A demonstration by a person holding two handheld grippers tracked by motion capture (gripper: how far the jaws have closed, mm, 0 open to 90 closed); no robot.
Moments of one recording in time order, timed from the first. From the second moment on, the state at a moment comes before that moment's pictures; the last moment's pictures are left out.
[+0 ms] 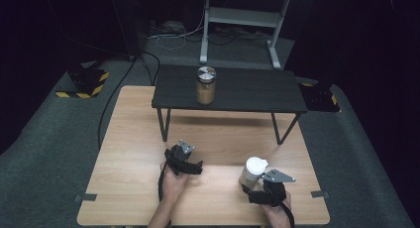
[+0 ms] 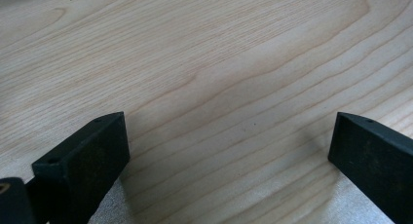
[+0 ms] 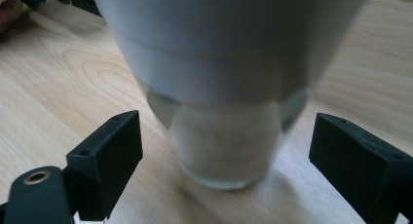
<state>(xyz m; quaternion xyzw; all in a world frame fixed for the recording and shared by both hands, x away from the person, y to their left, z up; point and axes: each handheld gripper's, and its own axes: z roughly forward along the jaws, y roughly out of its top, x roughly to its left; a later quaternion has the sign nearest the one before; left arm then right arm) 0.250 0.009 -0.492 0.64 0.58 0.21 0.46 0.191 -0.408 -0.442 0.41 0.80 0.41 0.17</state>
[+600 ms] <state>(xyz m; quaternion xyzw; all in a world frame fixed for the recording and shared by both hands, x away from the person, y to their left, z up) 0.250 0.009 -0.491 0.64 0.58 0.21 0.46 0.193 -0.398 -0.451 0.42 0.78 0.43 0.19</state>
